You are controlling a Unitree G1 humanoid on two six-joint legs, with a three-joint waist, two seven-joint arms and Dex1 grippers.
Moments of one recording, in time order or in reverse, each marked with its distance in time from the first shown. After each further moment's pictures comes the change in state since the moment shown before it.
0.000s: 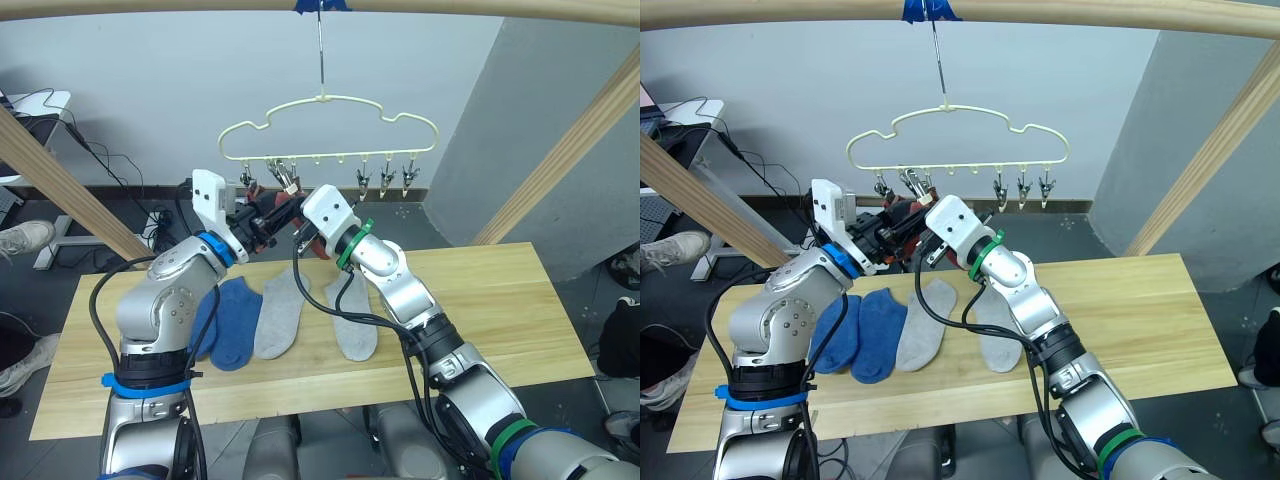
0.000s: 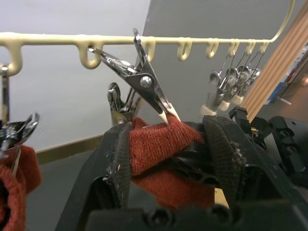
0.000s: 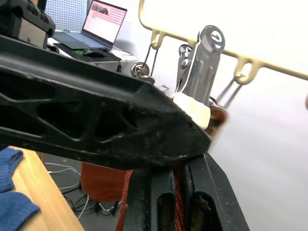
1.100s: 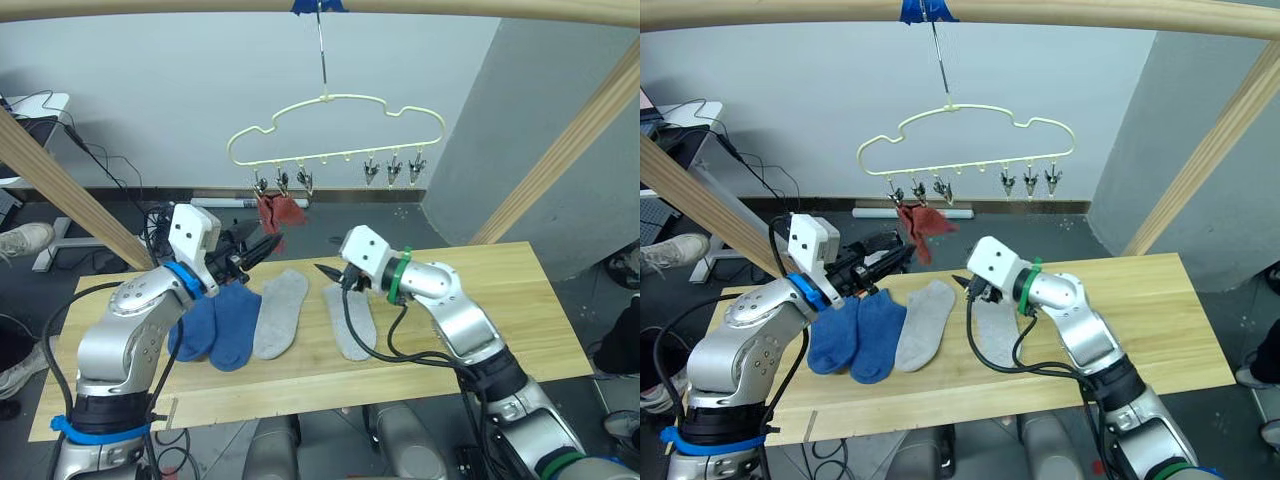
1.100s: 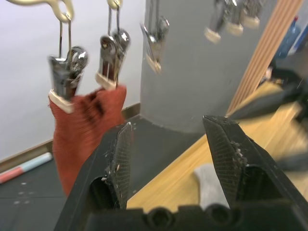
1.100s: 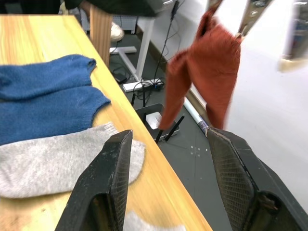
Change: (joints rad) left arm 0.229 0.161 -0.006 -0.111 0.108 -0.132 -0.109; right arm 0.239 -0.283 0.038 -0.499 0.073 0.386 0.318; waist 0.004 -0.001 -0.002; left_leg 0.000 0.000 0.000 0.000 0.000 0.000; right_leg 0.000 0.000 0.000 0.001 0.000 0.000
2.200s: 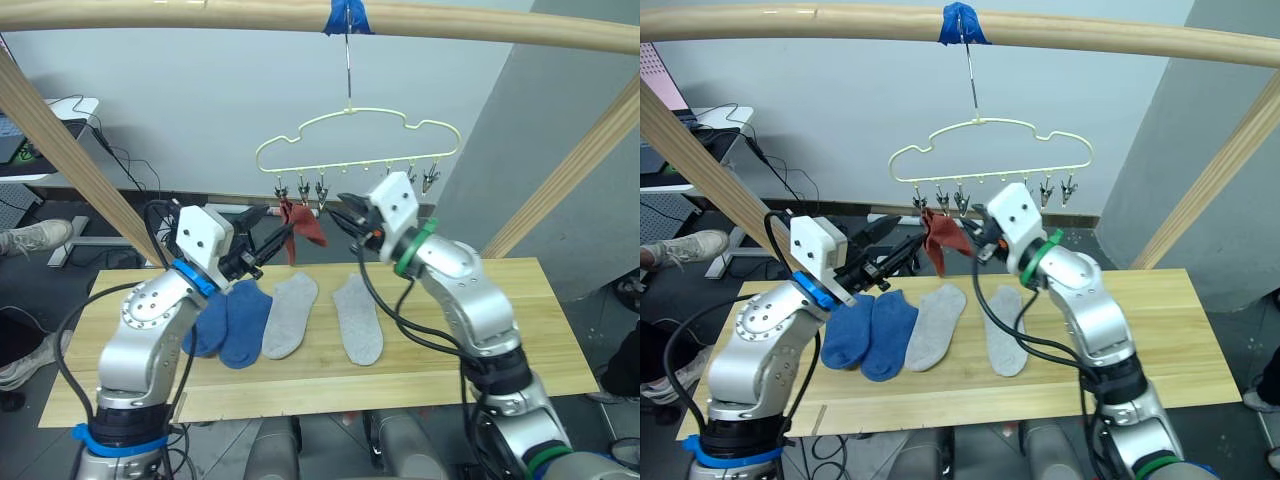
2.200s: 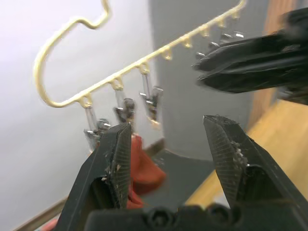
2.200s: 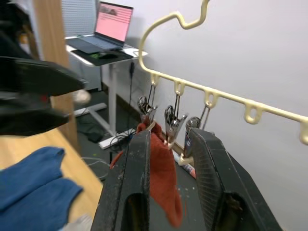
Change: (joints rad) left arm 0.023 -0.136 -0.066 -0.088 0.146 -0.202 0.099; right arm -0.023 0.007 -0.158 -0.202 0.216 0.217 -0.127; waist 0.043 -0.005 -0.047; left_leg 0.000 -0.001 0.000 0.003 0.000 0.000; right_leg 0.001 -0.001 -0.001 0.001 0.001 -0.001
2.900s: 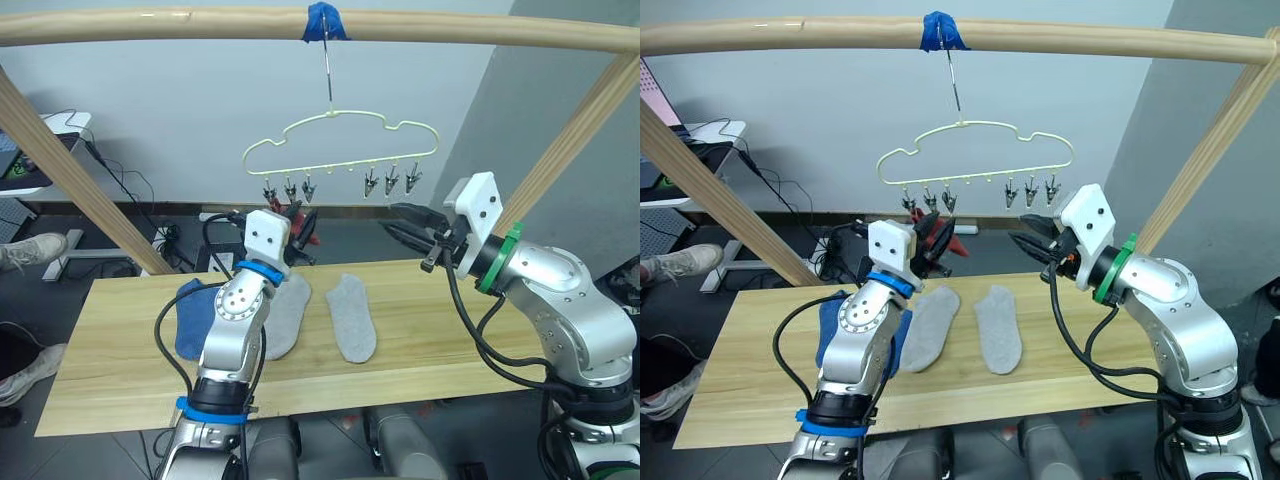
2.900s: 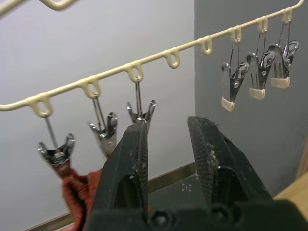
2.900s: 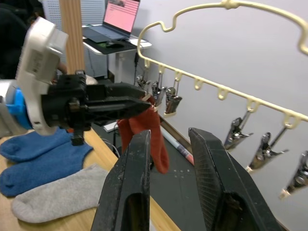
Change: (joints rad) left arm -0.149 -0.302 -0.126 0.354 0.255 -0.261 0.266; right arm 0.095 -0.279 -0.188 -0.291 0.264 0.221 0.066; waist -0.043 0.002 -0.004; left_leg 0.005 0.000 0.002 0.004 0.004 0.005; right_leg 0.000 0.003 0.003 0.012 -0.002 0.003
